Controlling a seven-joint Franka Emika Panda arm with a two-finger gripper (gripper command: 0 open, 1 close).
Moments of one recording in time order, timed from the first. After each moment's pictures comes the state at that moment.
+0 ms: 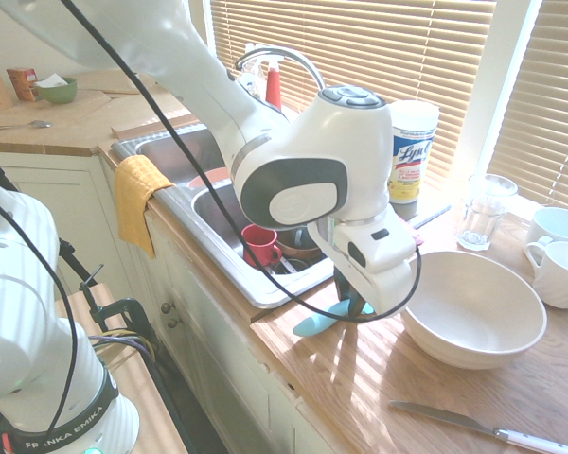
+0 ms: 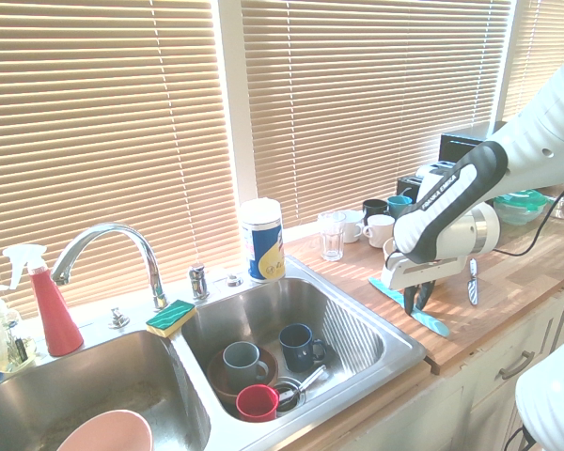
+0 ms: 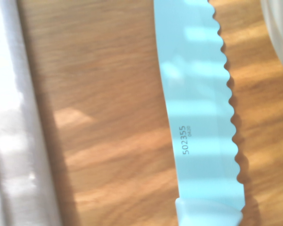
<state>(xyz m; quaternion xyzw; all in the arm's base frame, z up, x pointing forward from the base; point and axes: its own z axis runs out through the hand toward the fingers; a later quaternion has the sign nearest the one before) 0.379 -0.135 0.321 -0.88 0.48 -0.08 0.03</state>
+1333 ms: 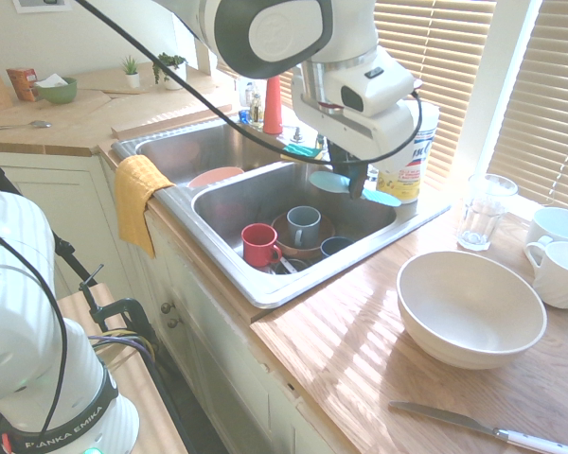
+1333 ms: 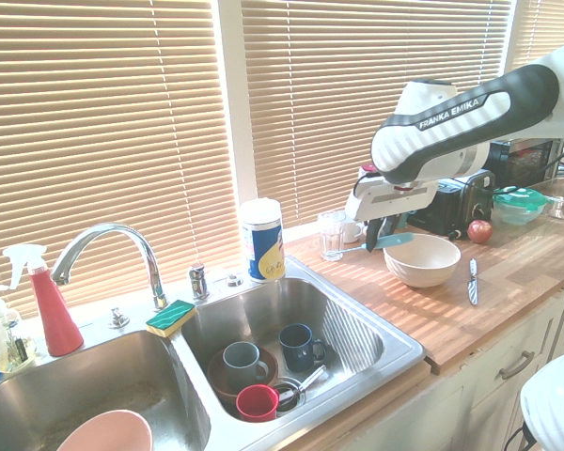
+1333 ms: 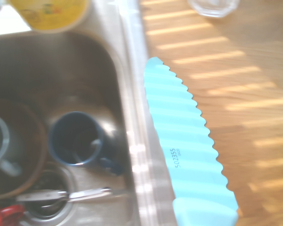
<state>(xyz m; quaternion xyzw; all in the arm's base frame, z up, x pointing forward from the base) 0.401 -0.042 0.485 -0.90 0.41 -0.13 0.07</state>
